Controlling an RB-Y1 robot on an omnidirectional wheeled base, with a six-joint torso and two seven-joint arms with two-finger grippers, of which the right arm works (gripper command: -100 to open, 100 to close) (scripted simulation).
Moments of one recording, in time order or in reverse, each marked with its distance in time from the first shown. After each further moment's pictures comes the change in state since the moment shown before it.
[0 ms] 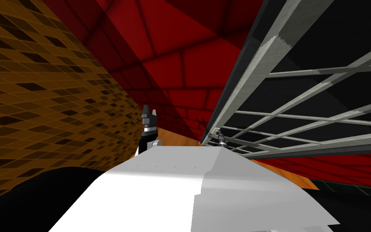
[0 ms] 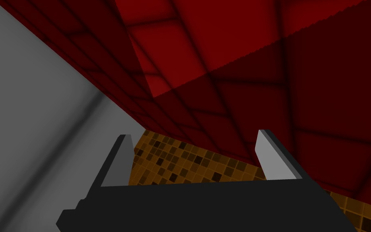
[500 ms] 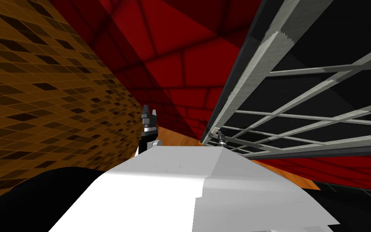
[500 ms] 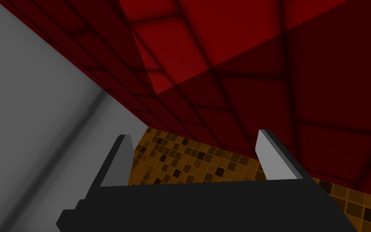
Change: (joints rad) arm 0.001 -0.012 0.037 -0.003 -0.066 0.014 -0.127
